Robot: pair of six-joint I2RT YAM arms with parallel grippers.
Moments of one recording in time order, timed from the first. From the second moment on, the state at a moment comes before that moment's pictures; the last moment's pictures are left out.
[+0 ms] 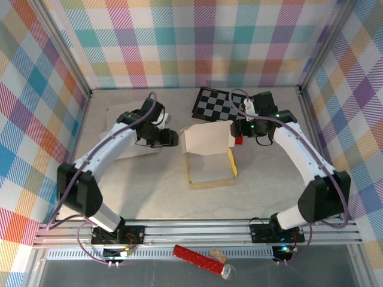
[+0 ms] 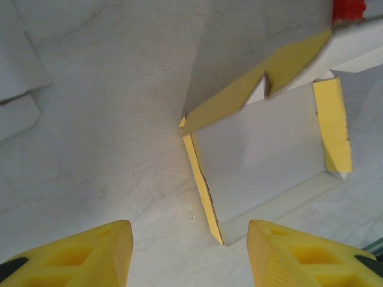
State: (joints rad) left arm -0.45 1.59 1.39 -0.94 0.26 -0.39; right arm 0.28 1.49 1.33 -0.85 -0.18 0.11
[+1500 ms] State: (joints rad) left arm -0.54 1.90 1.59 -0.84 0.20 -0.26; right arm 0.28 1.74 1.46 -0.86 -0.28 -0.19
